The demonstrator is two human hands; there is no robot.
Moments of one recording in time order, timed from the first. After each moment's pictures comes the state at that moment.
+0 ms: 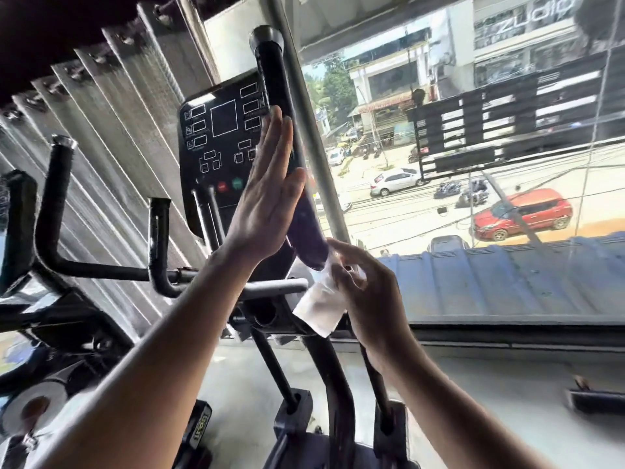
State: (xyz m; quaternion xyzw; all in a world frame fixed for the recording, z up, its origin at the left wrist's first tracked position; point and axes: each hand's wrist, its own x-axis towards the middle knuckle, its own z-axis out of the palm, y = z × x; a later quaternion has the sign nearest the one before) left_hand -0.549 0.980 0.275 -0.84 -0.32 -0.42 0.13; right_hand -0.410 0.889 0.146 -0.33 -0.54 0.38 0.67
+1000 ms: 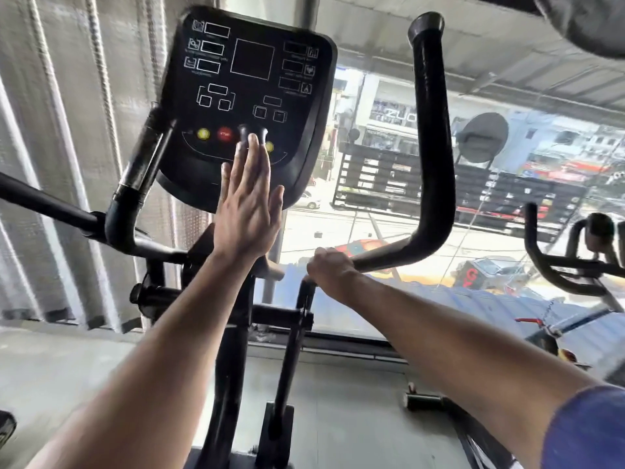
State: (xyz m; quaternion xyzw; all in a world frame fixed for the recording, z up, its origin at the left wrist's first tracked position) left_hand -0.714 1.075 0.161 -0.72 -0.45 -0.51 0.15; right_hand -0.531 1.058 0.112 -0.58 -0.72 -0.29 -0.24
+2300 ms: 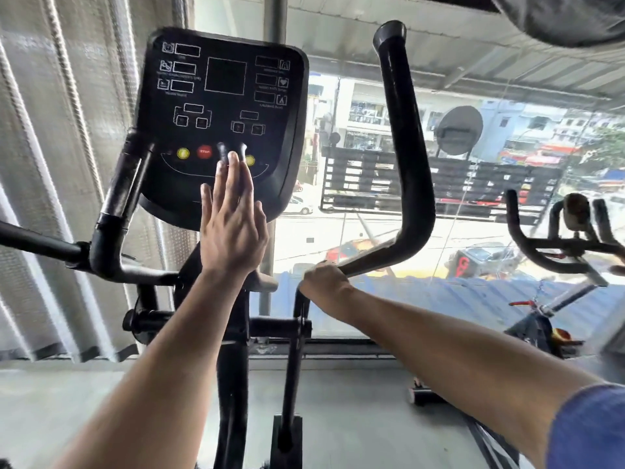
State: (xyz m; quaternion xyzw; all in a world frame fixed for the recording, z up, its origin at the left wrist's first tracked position) left_hand -0.712 1.070 0.164 -0.71 -0.49 -0.49 0.15; right_hand -0.537 1.033 0.119 -0.55 -0.74 -0.30 -0.25
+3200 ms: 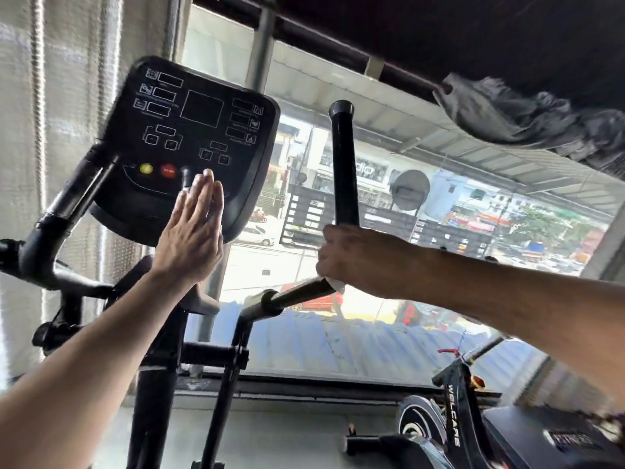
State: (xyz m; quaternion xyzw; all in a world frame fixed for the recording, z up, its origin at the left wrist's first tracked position) left_hand -0.706 1.075 0.176 -0.74 -0.45 -0.45 0.22; right_hand -0.460 0.888 0.314 -0.27 -0.83 -0.46 -0.19
